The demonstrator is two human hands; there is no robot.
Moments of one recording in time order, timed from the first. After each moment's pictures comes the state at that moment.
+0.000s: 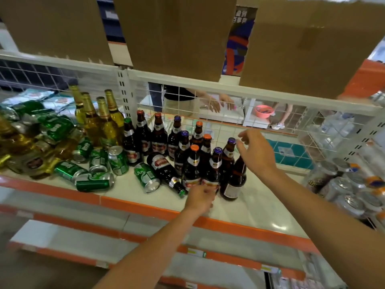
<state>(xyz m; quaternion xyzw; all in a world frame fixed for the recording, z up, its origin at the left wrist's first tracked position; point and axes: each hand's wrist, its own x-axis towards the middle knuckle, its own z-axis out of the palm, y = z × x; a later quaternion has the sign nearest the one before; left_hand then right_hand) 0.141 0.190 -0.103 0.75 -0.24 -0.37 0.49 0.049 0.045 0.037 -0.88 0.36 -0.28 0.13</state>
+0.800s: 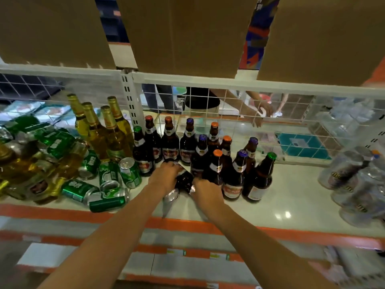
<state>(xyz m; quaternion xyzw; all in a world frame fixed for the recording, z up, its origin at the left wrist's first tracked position) 0.350 0.237 -0.082 0.84 -0.54 -0.07 0.03 0.189 0.182 -0.077 -0.93 0.36 0.00 0.10</state>
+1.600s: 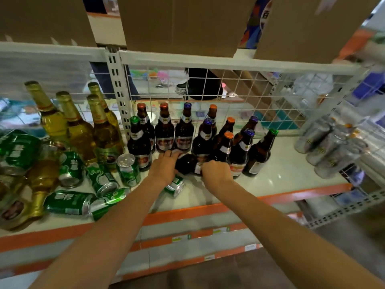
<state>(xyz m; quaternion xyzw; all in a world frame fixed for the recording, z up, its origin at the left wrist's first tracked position) 0.410 0.240 -0.116 0.77 -0.62 -0.11 0.08 0.235 0.222 -0.041 -0.88 0.45 0.13 -0.06</state>
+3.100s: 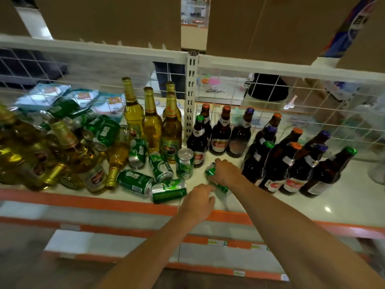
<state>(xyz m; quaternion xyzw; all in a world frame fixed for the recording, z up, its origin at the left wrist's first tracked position) 0.399 0.364 -0.135 0.79 -0.51 -0.22 0.25 0.351 0.214 -0.108 -0.89 0.42 0.11 0.12</state>
